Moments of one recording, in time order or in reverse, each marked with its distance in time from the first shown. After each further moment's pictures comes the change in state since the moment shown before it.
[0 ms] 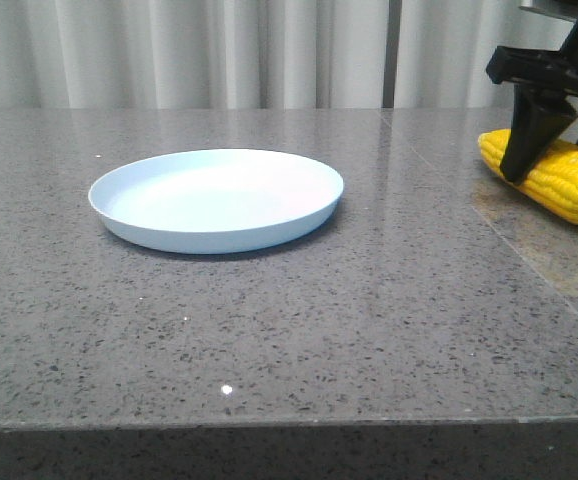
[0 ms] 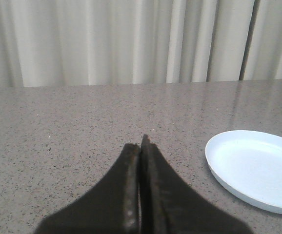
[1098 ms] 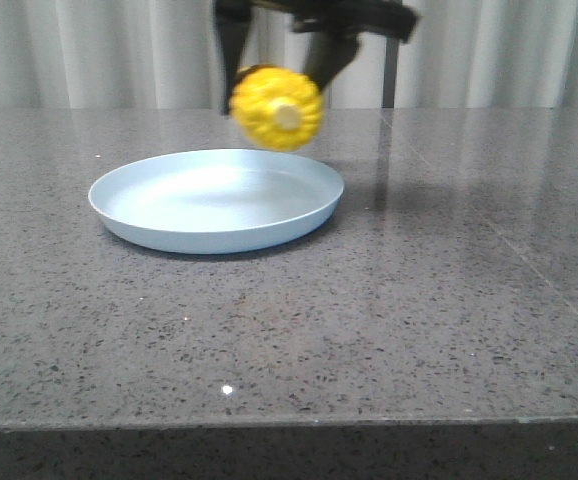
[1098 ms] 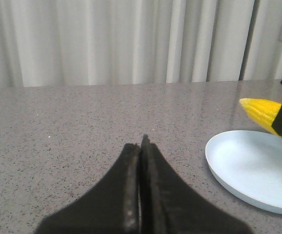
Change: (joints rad) left arm 0.000 0.000 0.000 0.000 0.000 0.000; right arm 0.594 0.305 -0.669 -0.257 0.323 0.635
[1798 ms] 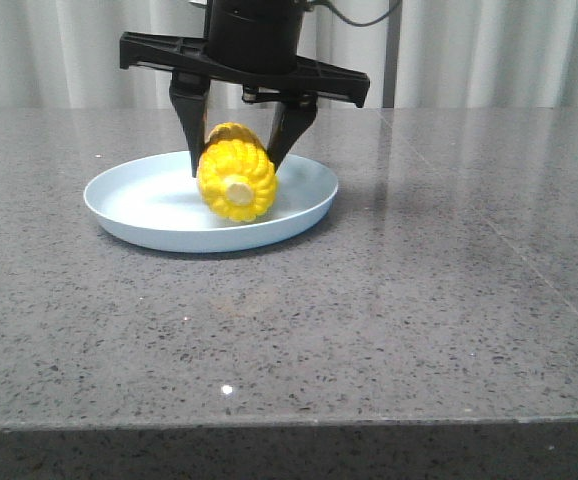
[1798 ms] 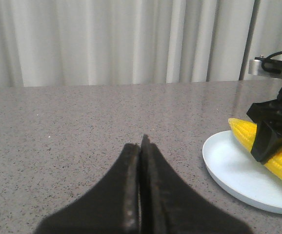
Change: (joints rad) left arm 0.000 0.000 0.000 0.000 0.000 0.000; right arm 0.017 0.123 -0.065 -0.016 0.043 0.089
